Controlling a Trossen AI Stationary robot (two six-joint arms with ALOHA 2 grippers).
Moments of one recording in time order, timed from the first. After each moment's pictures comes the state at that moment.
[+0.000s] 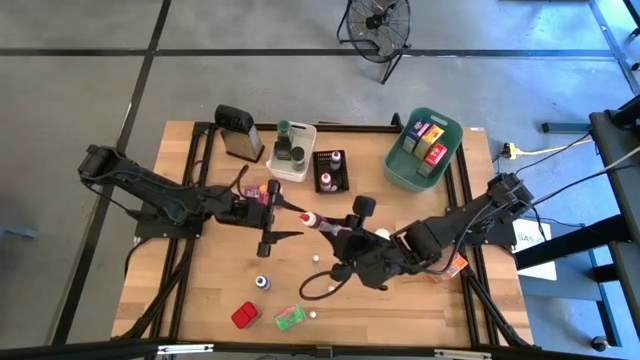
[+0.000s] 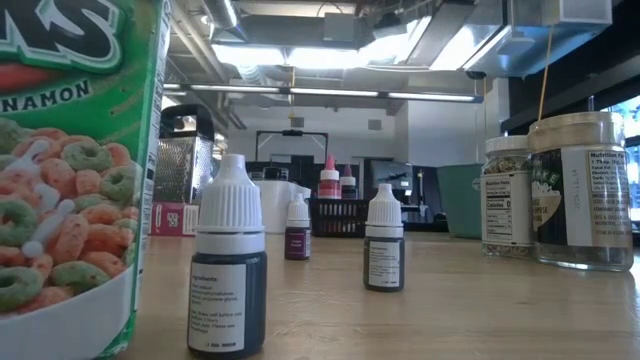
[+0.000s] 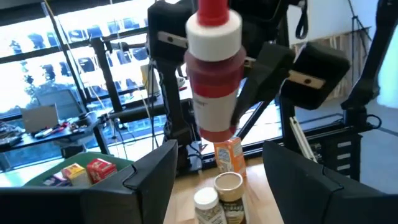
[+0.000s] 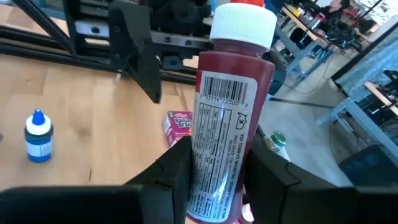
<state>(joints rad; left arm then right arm) -0.26 1.16 0.64 0.63 -0.17 0.20 0.53 1.75 1.70 -0.61 0.93 0.09</state>
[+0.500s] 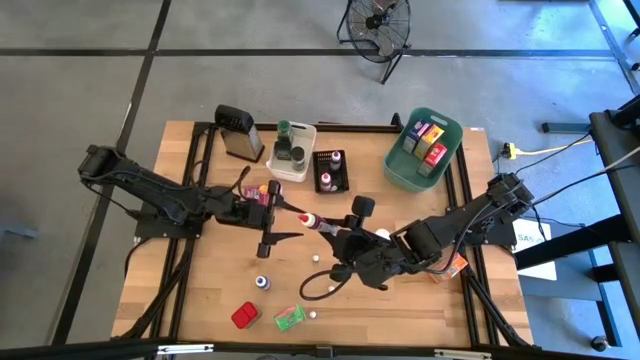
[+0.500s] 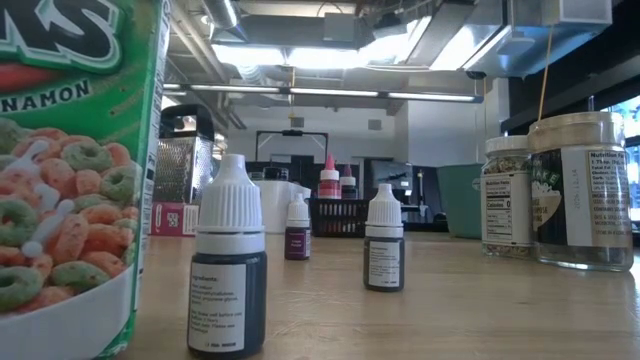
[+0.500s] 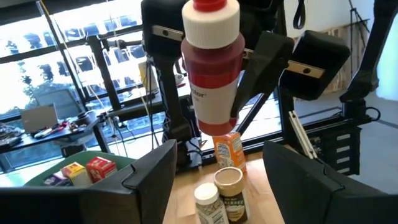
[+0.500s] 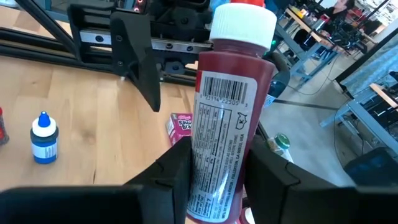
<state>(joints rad) -0.26 1.16 0.64 0.61 -0.16 0.22 0.53 1.75 1.70 -0.60 0.91 0.08</state>
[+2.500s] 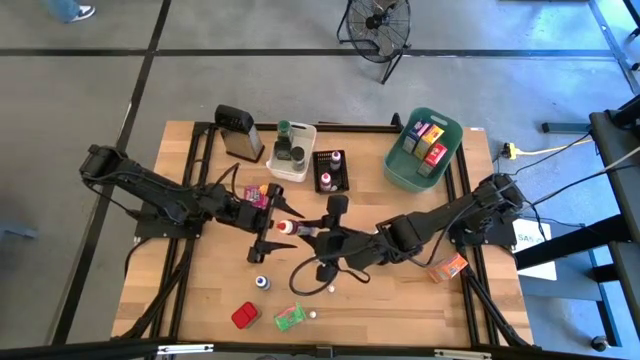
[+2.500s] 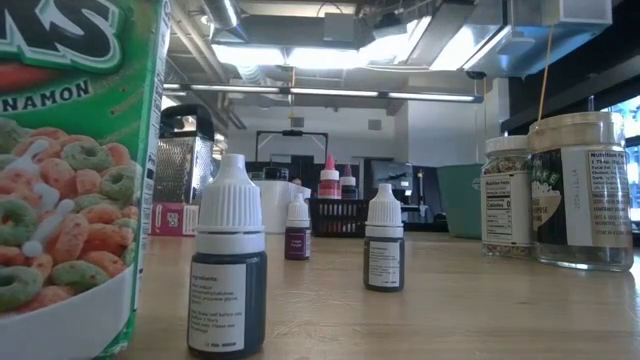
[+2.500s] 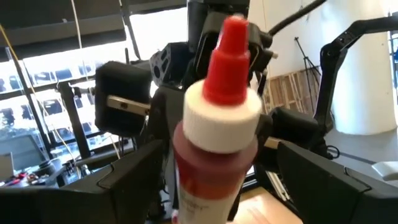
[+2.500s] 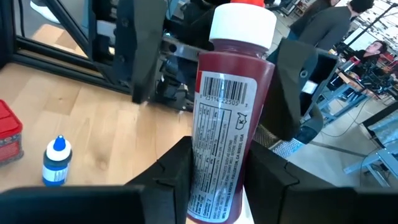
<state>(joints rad) -0.26 1.18 0.64 0.79 0.00 0.23 0.45 1.80 1.67 -0.31 0.72 -0.20</state>
